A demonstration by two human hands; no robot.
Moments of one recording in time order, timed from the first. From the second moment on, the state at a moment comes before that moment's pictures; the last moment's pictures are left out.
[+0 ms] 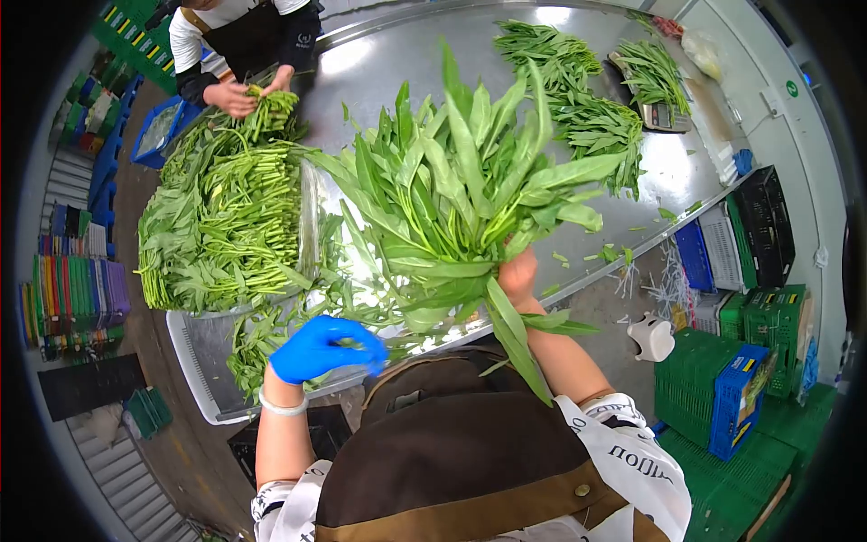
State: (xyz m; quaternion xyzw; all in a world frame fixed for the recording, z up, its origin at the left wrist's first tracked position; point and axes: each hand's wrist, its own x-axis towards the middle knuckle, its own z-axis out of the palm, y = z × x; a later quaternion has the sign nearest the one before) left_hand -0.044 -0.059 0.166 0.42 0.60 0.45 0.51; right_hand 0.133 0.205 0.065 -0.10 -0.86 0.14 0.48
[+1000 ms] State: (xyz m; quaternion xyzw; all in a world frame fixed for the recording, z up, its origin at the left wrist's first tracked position) left_hand -0.022 0.009 0.210 0.29 0.63 0.71 0.14; right_hand 0.138 0.172 0.062 -0.23 -0.75 0.43 0.45
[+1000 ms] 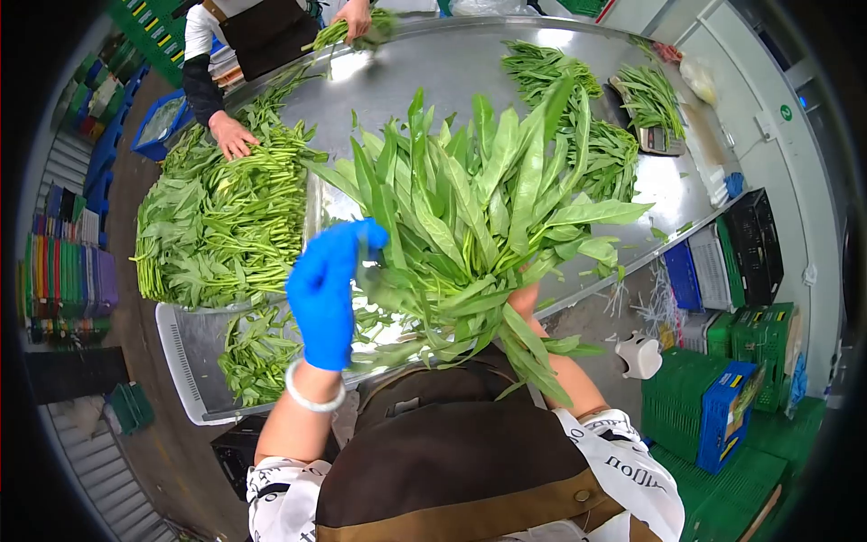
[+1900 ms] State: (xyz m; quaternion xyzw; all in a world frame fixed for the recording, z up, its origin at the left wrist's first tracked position) left_hand -0.082 -0.074 0.045 0.23 0.78 0.52 0.28; right_hand 0.157 0.179 0.064 -0.30 -0.53 0.78 0.16
